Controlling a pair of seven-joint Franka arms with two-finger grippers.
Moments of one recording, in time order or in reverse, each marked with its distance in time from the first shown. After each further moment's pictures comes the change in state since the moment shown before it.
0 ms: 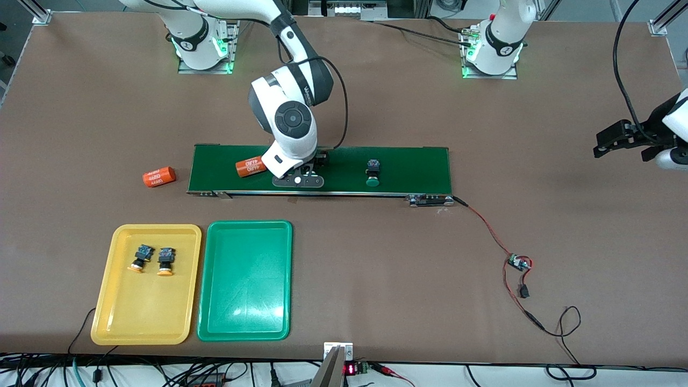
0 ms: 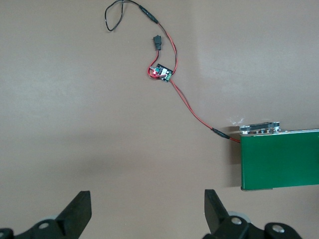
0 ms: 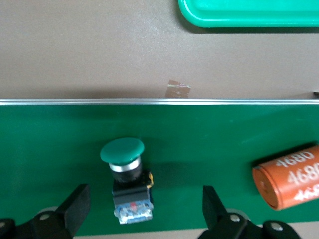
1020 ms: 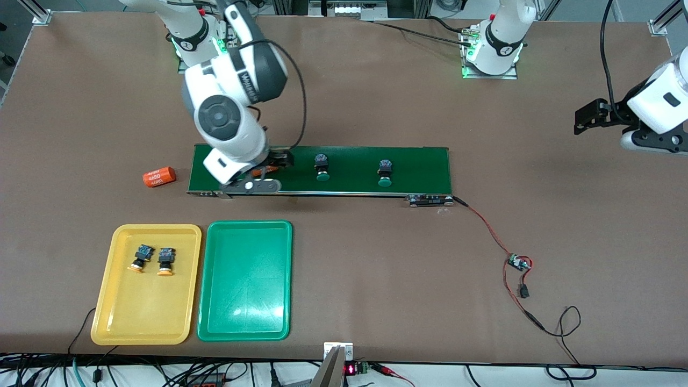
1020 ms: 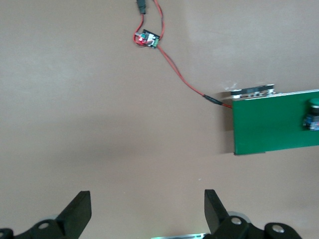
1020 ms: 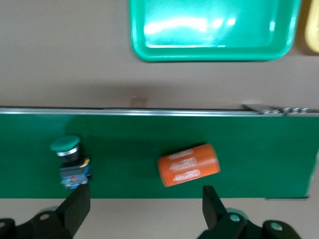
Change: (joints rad) left arm -0.091 -0.023 0.018 0.003 0.051 -0.146 -0.016; right arm -0.121 -0.151 -0.002 0.042 -0.030 -0.178 -0.110
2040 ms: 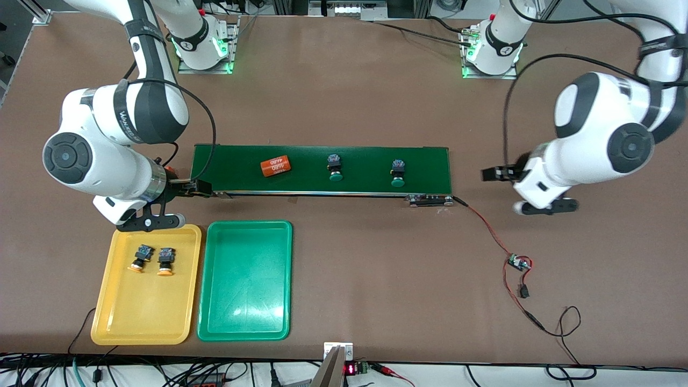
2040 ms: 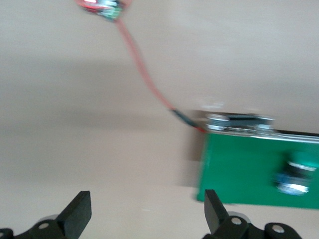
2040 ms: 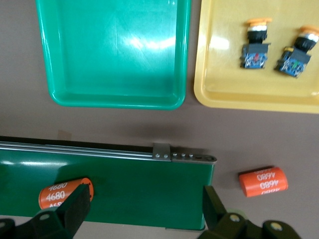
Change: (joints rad) left arm 0.012 0.230 -0.127 -0.145 -0.032 0.245 -0.333; right arm -0.335 0.009 -0.007 0.098 0.000 -0.088 -0.356
